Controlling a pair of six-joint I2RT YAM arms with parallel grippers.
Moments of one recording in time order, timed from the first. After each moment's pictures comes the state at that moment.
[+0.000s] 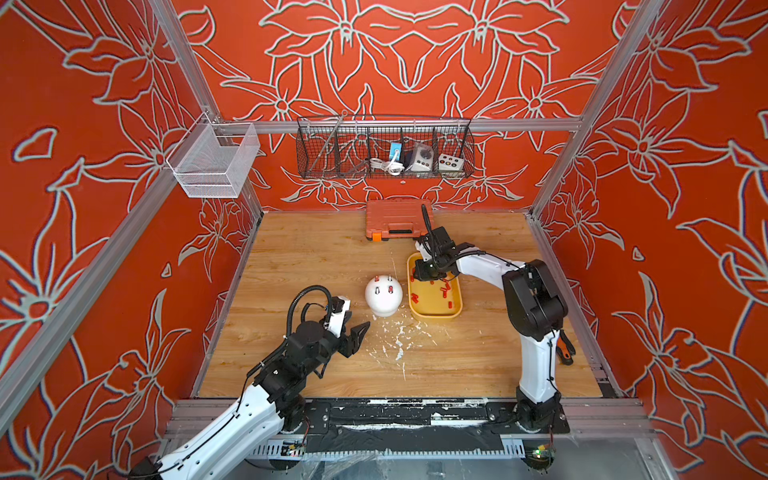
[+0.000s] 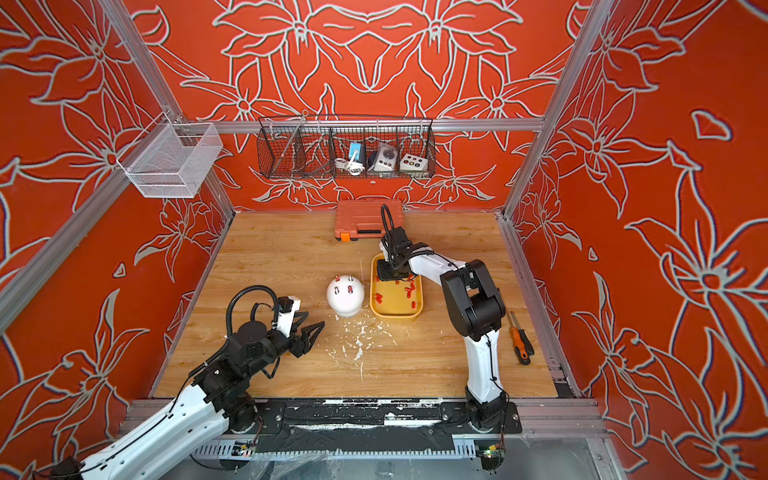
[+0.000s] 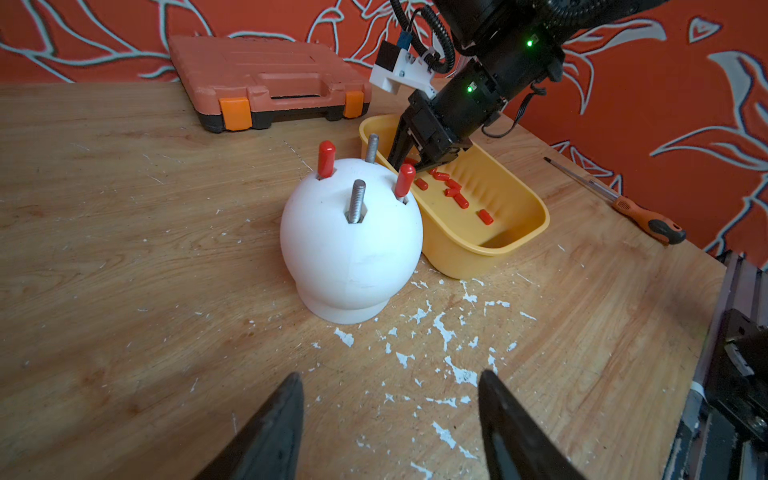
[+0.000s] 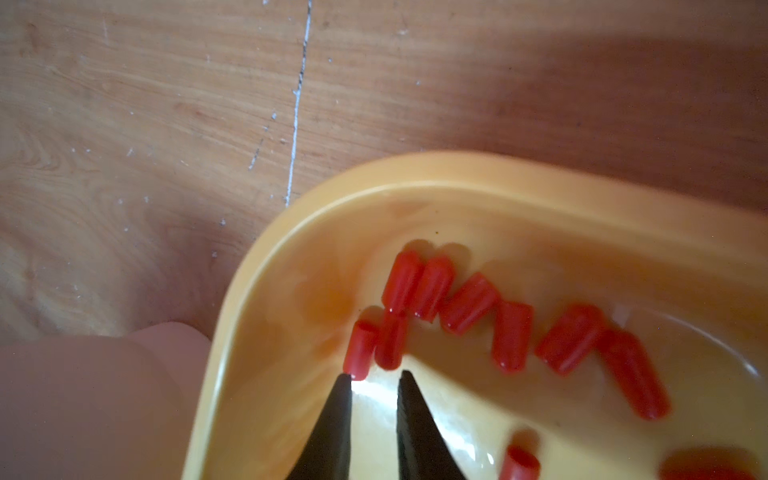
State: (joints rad) left arm -0.58 0.49 0.21 -0.04 0.07 -0.21; right arm 0.49 2.05 1.44 -0.46 -0.27 0.28
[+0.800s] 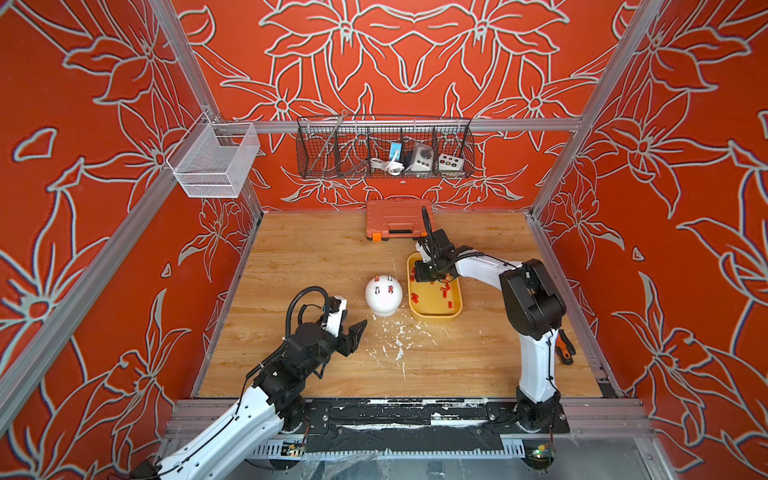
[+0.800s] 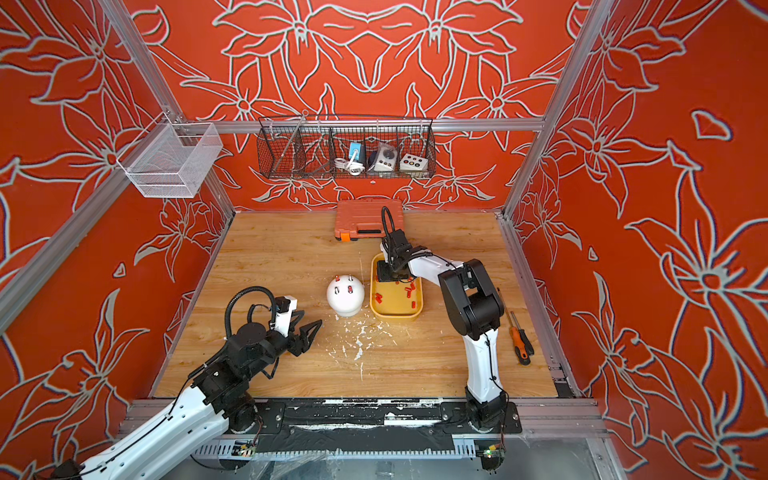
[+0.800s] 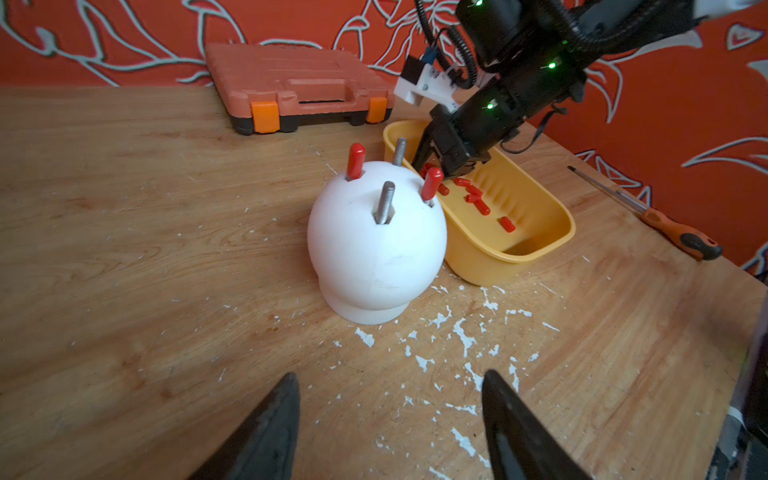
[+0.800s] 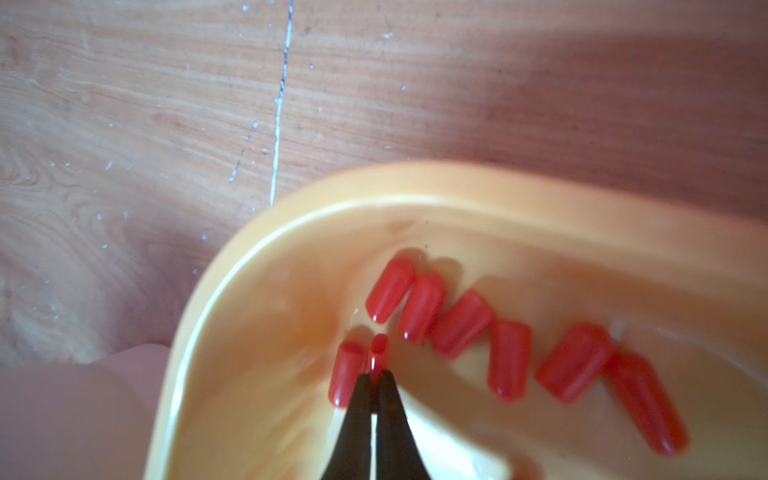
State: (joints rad) left arm -0.58 0.50 0.20 -0.05 -0.04 -0.24; right arm 0.49 2.02 1.38 -0.39 -0.25 0.29
